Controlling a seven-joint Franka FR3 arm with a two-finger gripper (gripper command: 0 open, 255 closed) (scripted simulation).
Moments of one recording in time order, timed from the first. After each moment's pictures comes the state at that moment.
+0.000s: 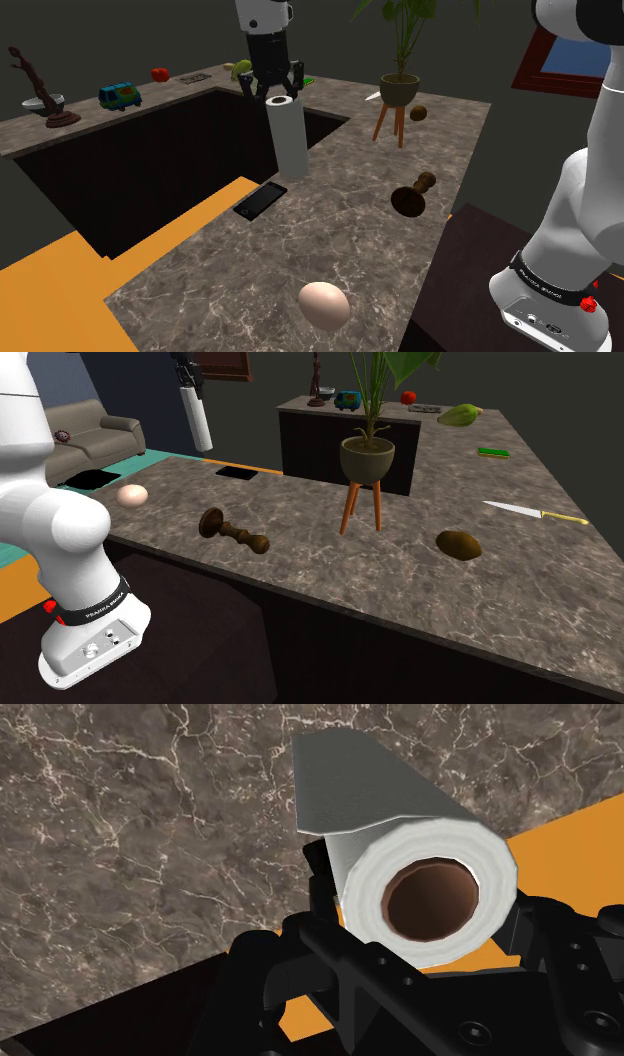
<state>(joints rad) 0.39 0.24 0.18 -1.39 -0.12 1.63 0.70</state>
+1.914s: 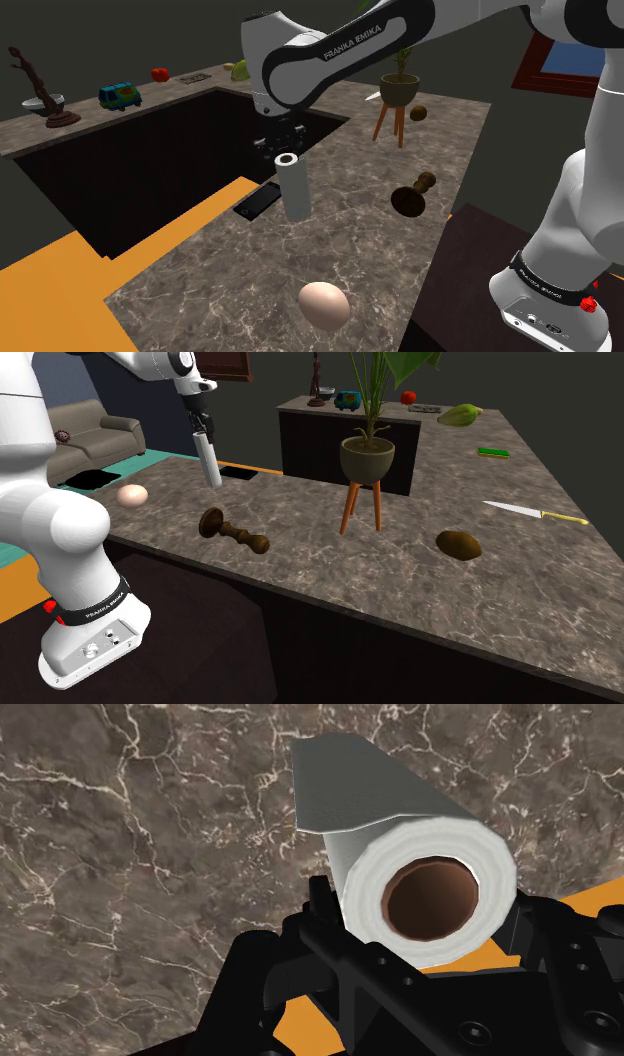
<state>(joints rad) 0.38 0.26 0.17 -1.75 -0.14 2.02 0.73</state>
